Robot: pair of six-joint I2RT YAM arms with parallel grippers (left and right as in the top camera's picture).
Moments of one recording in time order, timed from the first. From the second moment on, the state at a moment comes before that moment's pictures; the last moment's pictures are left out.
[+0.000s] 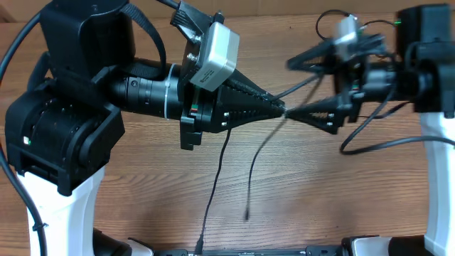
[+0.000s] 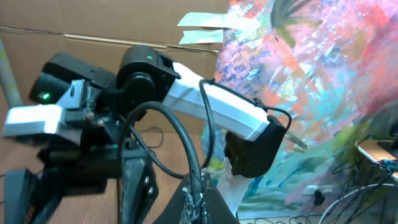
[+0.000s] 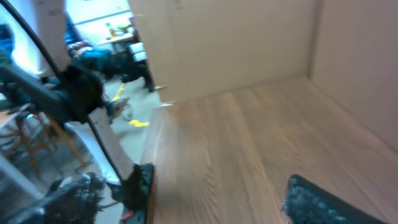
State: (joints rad) left arm -0.44 1.59 2.46 -1.16 1.26 0.13; right arm 0.11 1.53 1.95 -1.44 -1.37 -0.84
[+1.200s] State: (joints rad) left arm -0.37 1.73 2.46 -1.30 0.56 0.11; right arm 0.12 1.53 1.95 -1.09 -1.05 -0.57
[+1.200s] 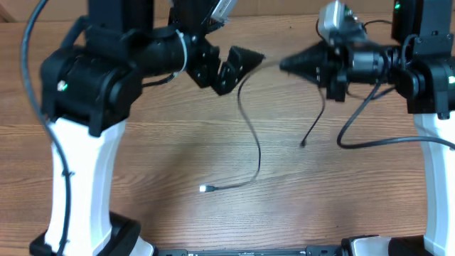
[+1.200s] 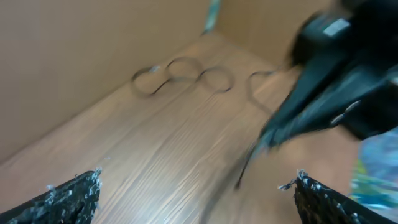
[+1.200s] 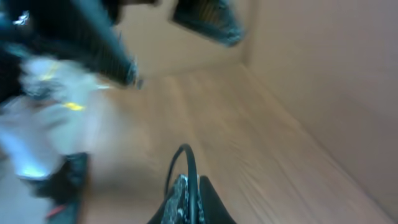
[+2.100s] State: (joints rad) left arm -0.37 1.89 2.46 -1.37 0.22 0.10; right arm -0.38 1.52 1.83 -1.19 0.09 0.30
